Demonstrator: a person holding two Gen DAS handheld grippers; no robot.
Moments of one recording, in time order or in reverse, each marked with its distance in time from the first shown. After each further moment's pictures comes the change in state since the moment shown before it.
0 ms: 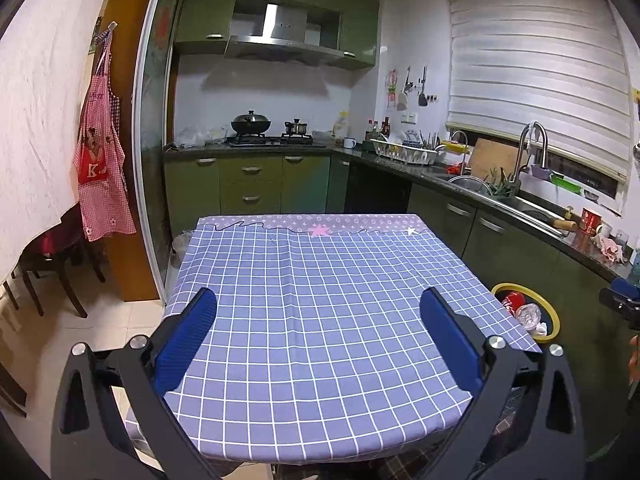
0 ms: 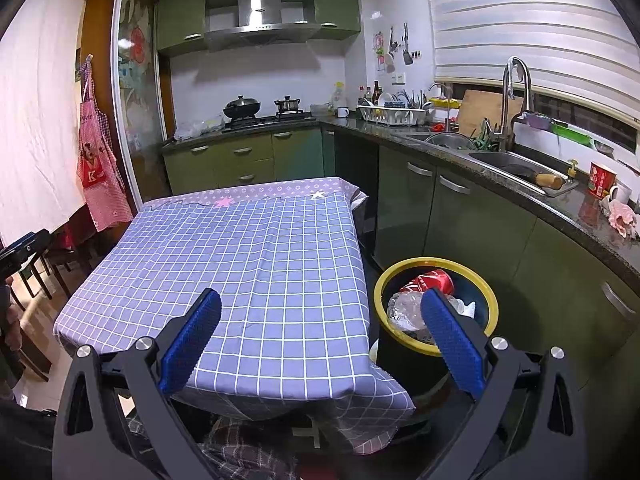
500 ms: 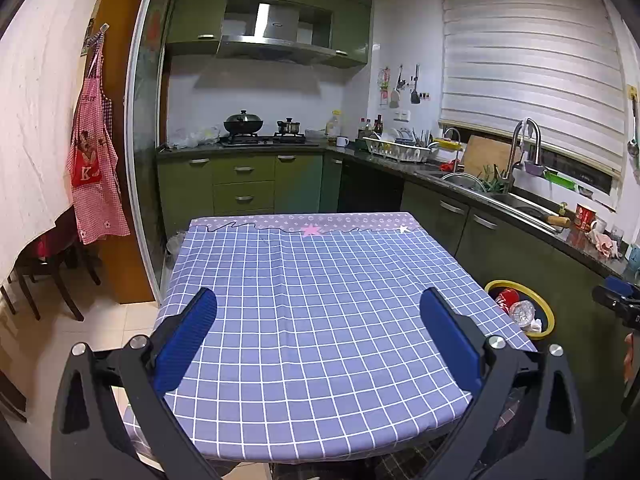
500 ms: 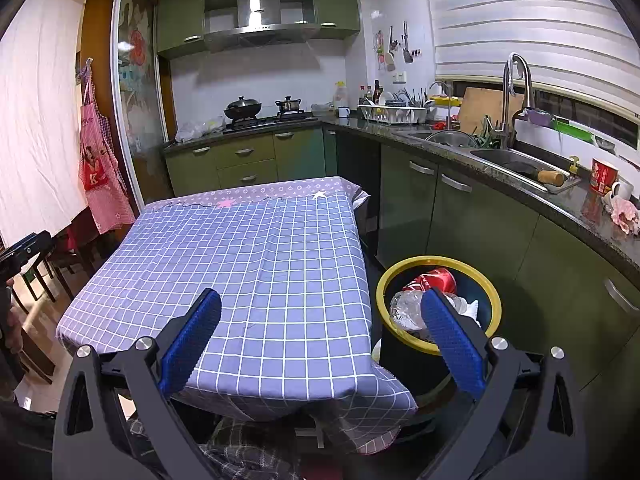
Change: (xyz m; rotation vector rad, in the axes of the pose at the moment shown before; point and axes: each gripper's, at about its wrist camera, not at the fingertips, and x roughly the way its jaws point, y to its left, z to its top) left arm -0.001 -0.009 0.002 0.017 0.008 -0.024; right arm 0.002 0.000 -0.001 0.010 0.001 0.008
